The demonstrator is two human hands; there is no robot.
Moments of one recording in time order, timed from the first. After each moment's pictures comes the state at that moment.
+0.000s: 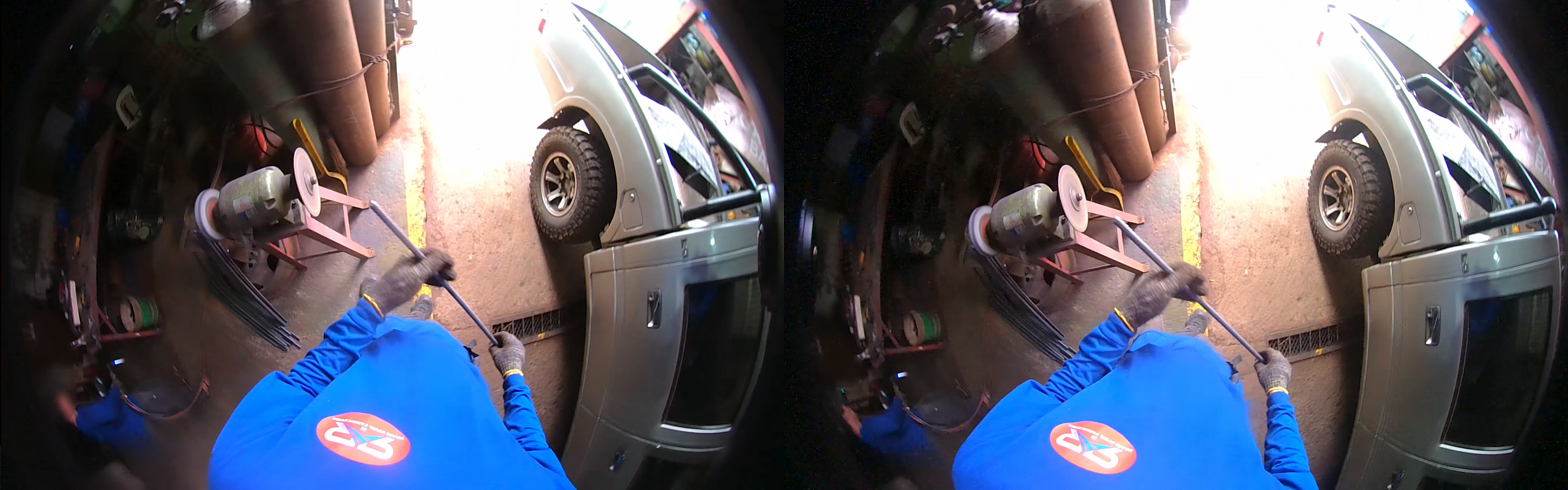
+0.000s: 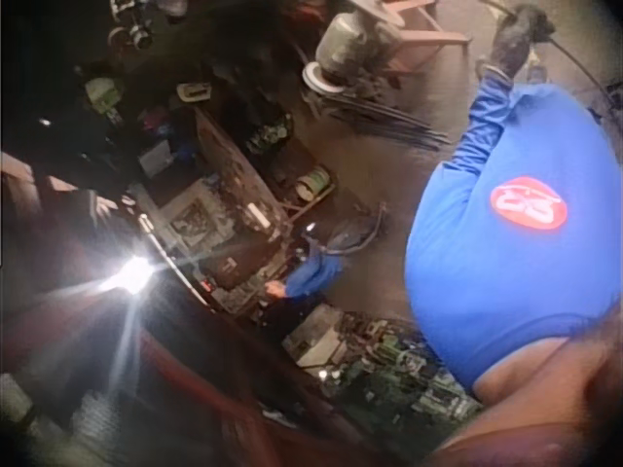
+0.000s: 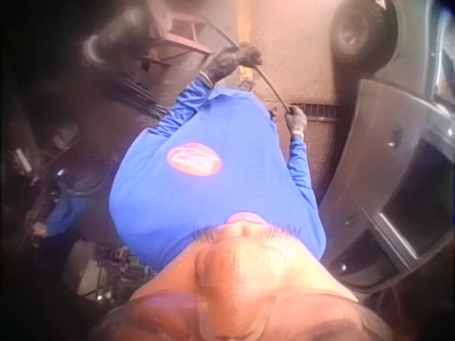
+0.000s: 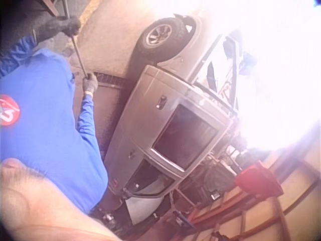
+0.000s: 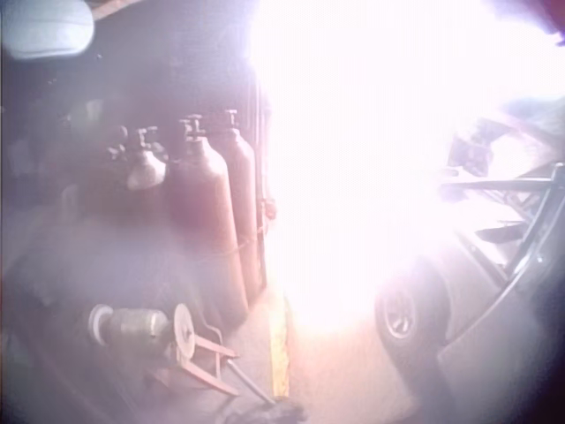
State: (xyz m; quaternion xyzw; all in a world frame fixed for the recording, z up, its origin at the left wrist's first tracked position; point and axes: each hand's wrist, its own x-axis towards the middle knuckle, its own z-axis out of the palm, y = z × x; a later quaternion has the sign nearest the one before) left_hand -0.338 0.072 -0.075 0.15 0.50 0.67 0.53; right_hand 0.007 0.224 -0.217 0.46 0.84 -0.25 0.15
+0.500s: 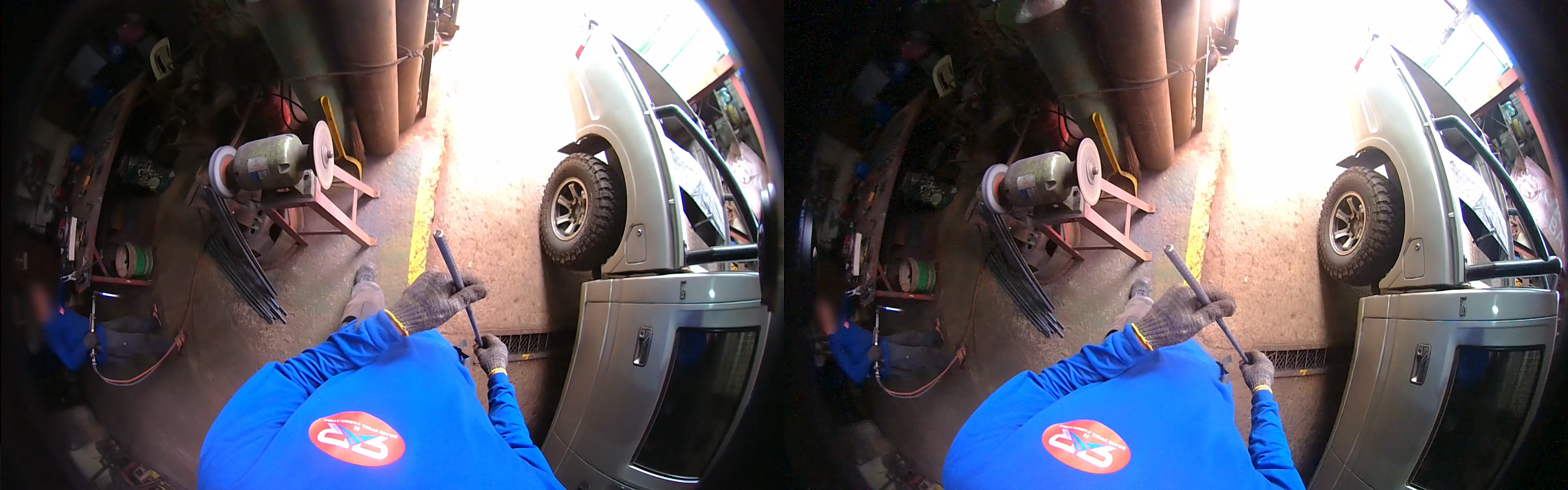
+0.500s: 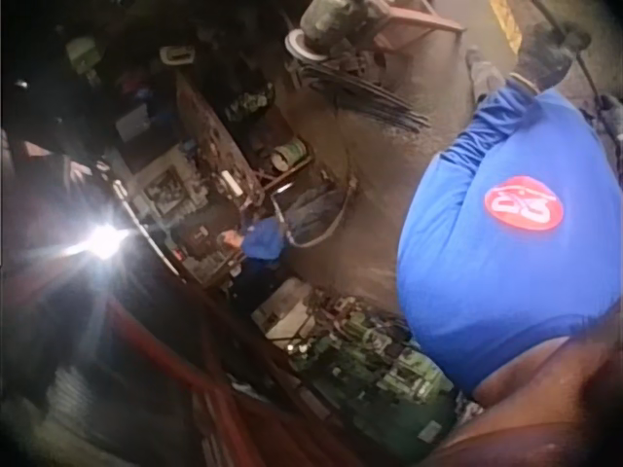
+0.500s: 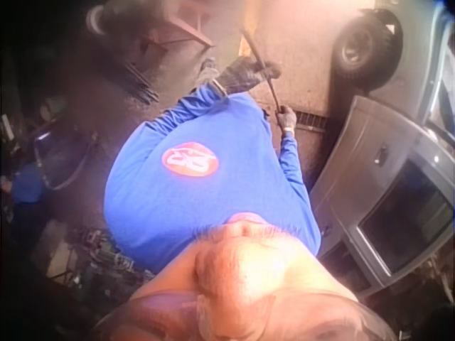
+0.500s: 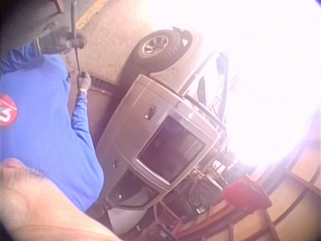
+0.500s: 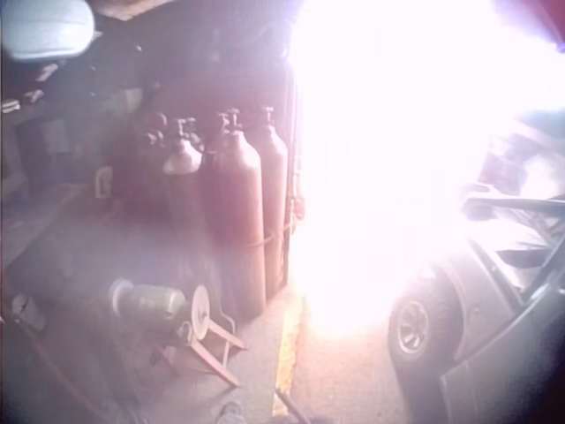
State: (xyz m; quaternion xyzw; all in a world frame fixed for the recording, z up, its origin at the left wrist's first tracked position) left_hand -0.268 0.083 -0.018 0.34 0.70 0.50 0.38; right_hand 0.029 0.253 -0.281 0.39 0.84 -0.35 0.16
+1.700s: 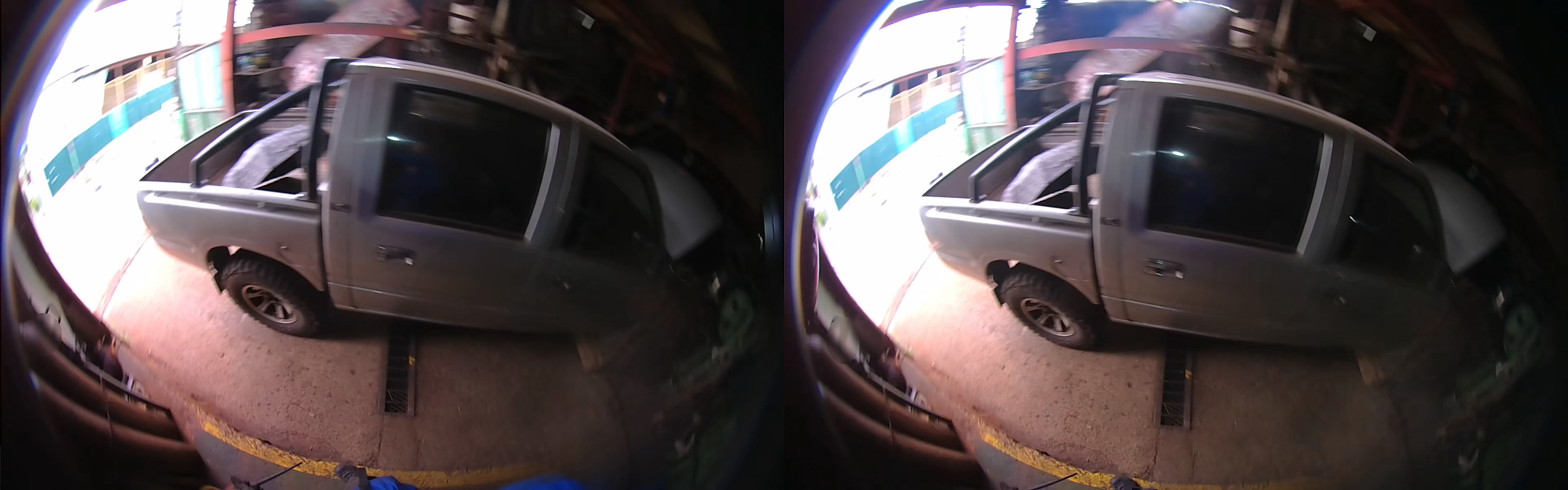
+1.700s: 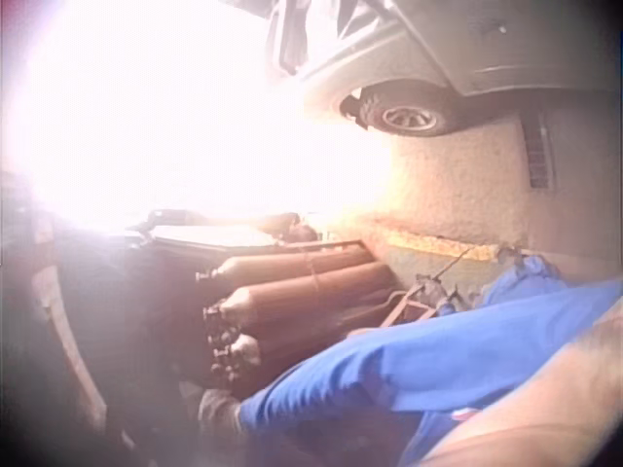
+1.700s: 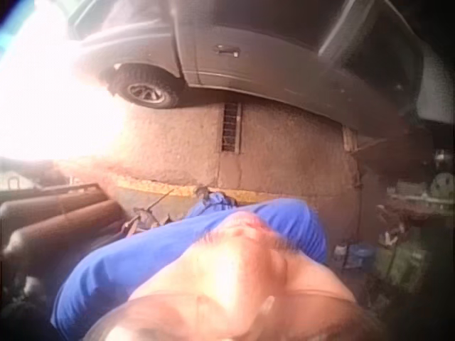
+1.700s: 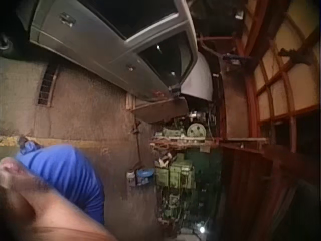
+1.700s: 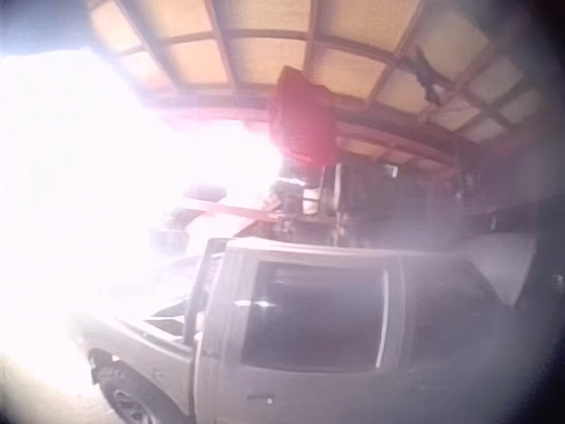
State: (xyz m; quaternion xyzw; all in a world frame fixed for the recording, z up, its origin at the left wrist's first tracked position) left_hand -0.221 0.240 -0.136 0.07 0.68 0.58 0.44; right_hand -0.319 0.334 0.007 0.11 0.93 -0.16 -0.33
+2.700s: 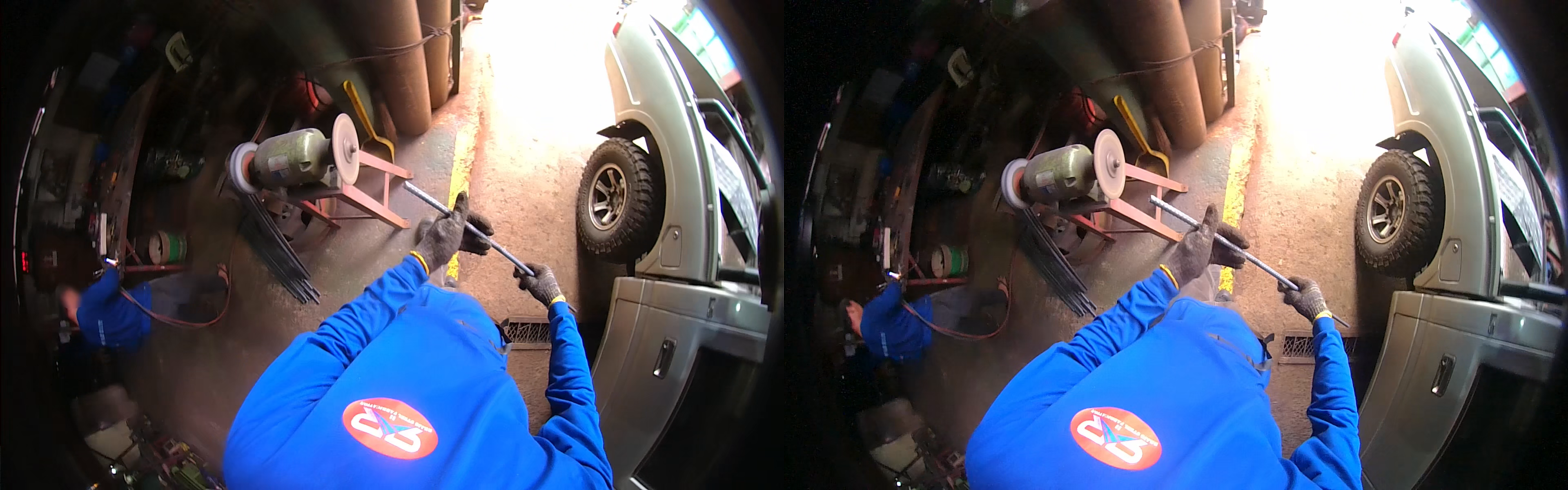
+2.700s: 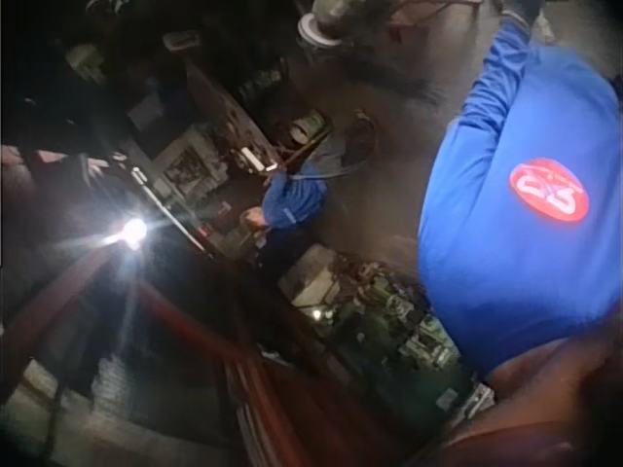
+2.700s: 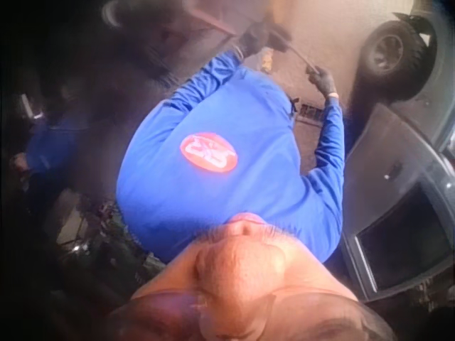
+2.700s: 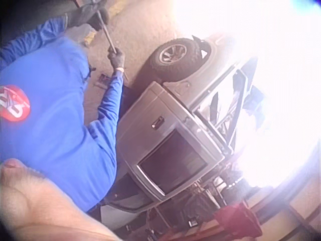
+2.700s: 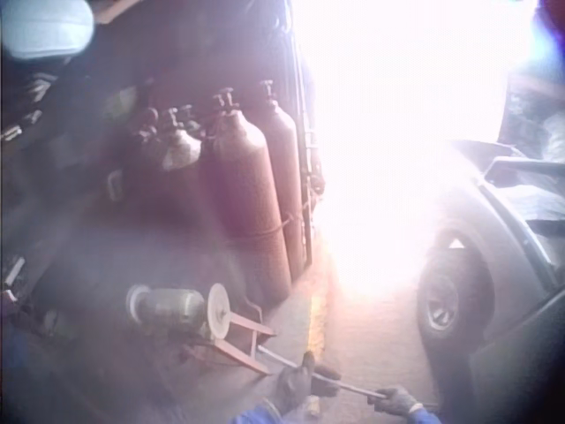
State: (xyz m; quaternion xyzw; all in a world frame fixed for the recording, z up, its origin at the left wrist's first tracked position) left_hand -0.374 0.129 -0.090 -0.03 0.50 0.72 0.49; right_hand -0.183 0.372 -0.188 0.27 0.72 -0.60 0.24
